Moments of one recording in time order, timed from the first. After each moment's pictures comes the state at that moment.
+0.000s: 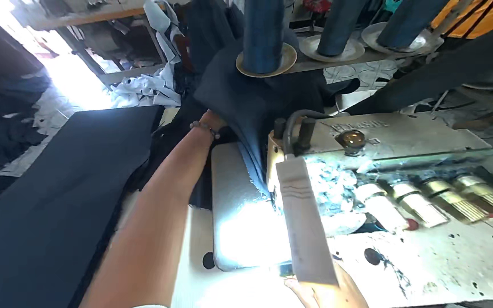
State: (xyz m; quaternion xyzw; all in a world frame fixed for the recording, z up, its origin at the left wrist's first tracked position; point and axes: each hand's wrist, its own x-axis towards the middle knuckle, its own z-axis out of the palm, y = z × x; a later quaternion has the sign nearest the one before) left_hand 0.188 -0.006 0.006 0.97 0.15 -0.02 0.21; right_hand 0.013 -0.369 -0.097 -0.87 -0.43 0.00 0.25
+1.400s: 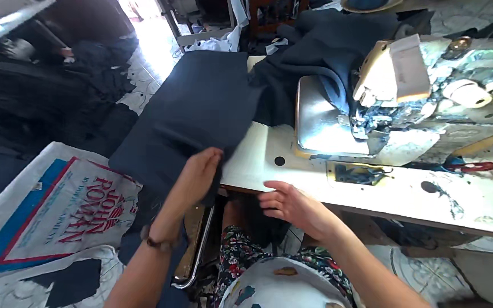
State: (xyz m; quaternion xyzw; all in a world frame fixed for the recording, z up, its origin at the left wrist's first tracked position) left_hand -0.240 -0.046 0.002 0.91 0.22 0.14 0.32; right_hand -0.094 -0.272 -0.069 -0.42 -0.26 0.56 0.66
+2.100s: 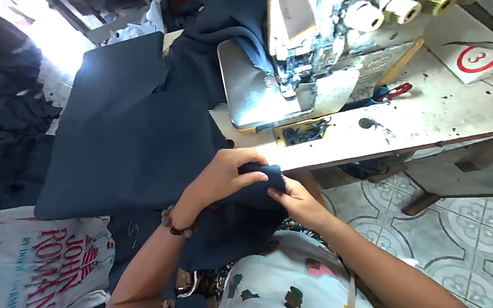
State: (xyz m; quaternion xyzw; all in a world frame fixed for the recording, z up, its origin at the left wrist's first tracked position) left_hand -0.132 -0.122 -0.037 0.90 -0.22 0.08 0.37; right_hand -0.107 -0.337 -0.098 -0.58 -0.30 0.29 0.69
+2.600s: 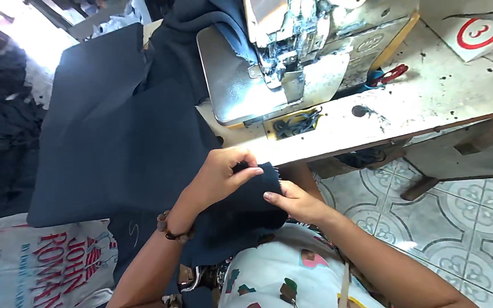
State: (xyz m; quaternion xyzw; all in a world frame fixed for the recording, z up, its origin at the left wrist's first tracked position) left_hand -0.131 -0.136 -0.044 0.89 -0.21 0.09 0.41; right_hand -0.101 -0.355 -0.106 -0.52 -0.28 0.42 0.69
